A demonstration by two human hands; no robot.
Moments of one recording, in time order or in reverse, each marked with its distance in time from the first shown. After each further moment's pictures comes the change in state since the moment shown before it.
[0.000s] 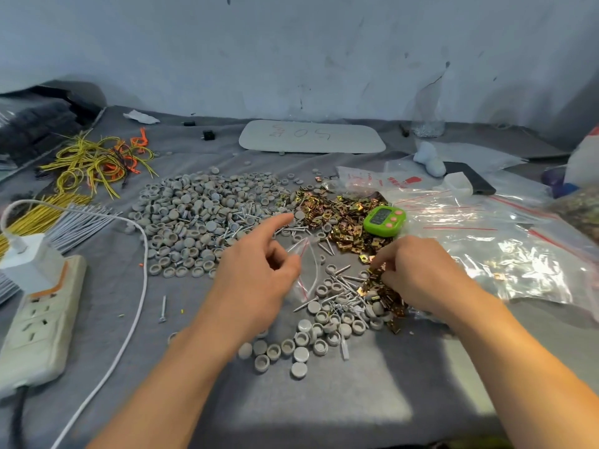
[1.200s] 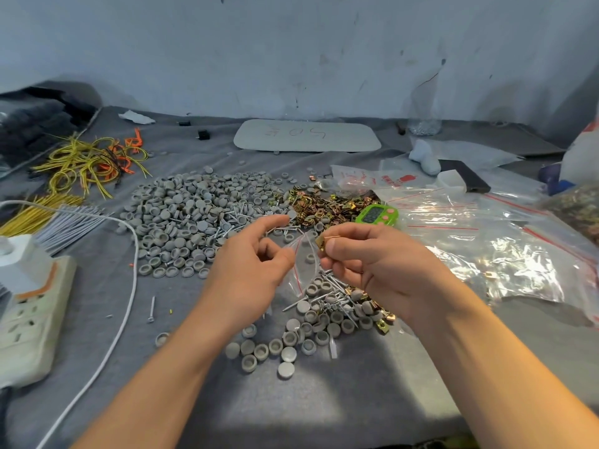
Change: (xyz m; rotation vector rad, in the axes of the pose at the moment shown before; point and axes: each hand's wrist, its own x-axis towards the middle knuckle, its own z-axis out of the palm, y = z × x) left_hand 0.008 -0.004 0.015 -0.153 -0.024 -0.064; right_hand -0.030 -0.044 -0.015 1.521 -0.310 0.046
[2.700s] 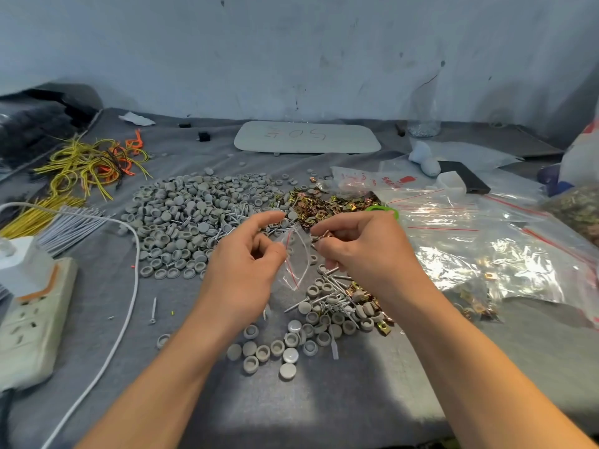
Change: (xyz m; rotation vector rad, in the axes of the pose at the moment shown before) left_hand 0.000 -0.005 -0.004 -0.039 0.066 0.043; right_hand 0.010 0.006 0.013 -0.633 0.258 -0.321
